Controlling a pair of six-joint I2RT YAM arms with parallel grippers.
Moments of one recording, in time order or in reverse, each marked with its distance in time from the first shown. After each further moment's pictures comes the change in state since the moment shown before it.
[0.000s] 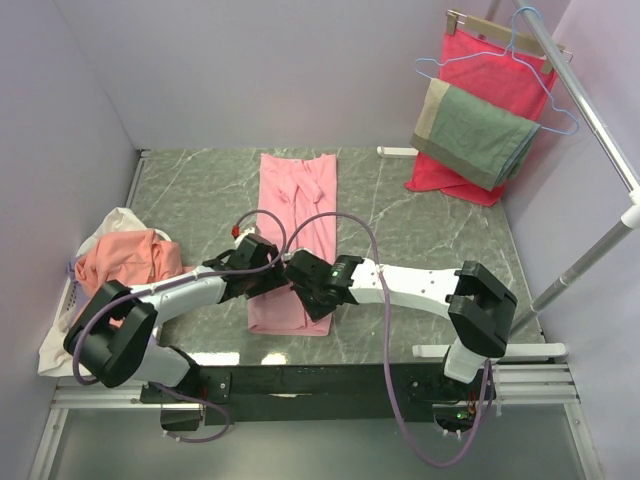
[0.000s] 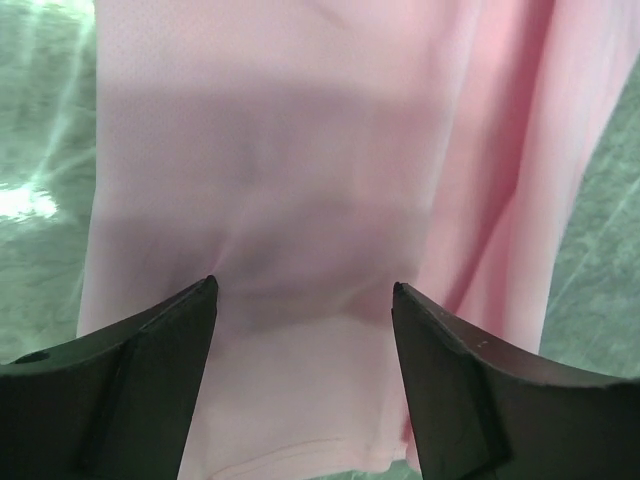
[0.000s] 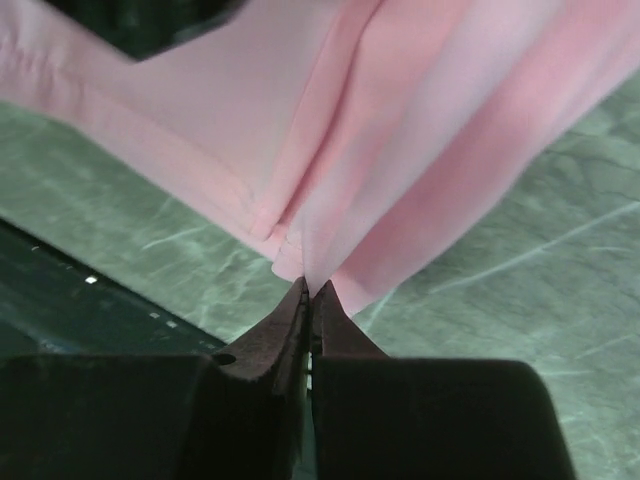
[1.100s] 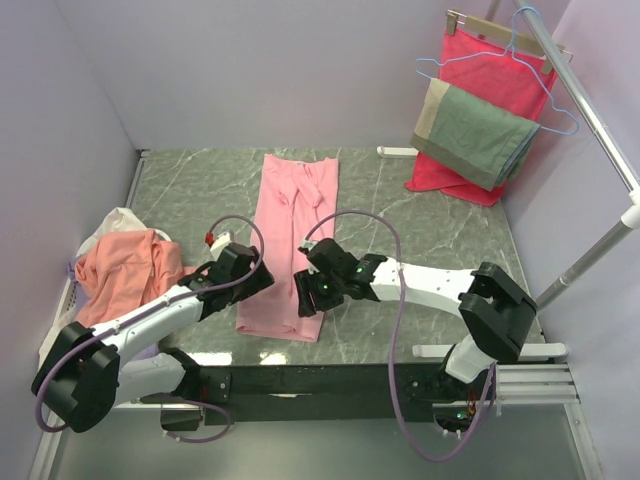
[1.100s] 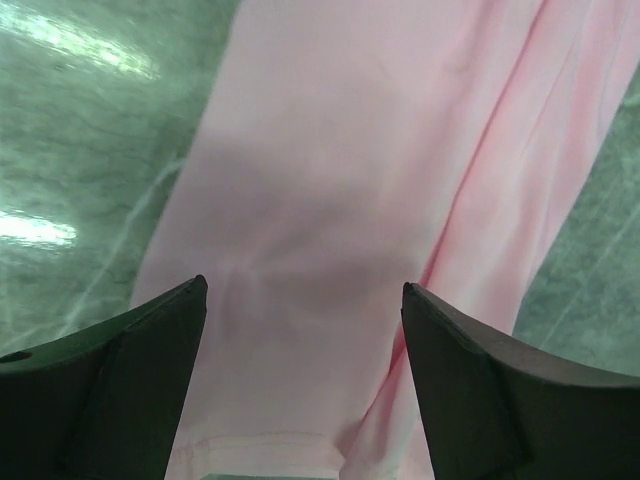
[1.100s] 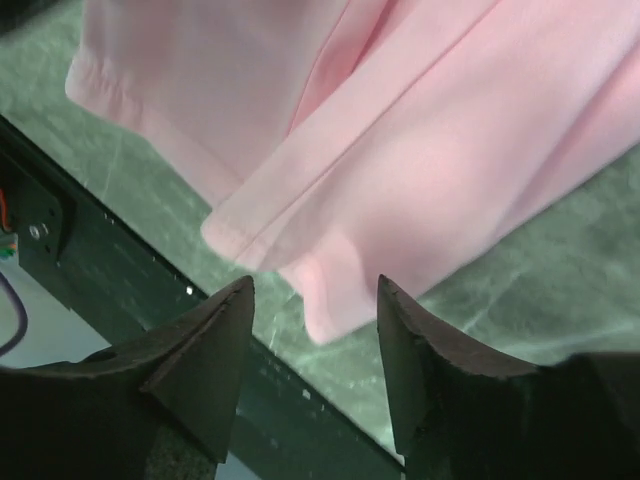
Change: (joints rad) left arm 0.018 -0.264 -0.088 -0.129 -0.182 -0.078; right arm -0.130 -0.100 -0.189 0.308 -0.277 0.070
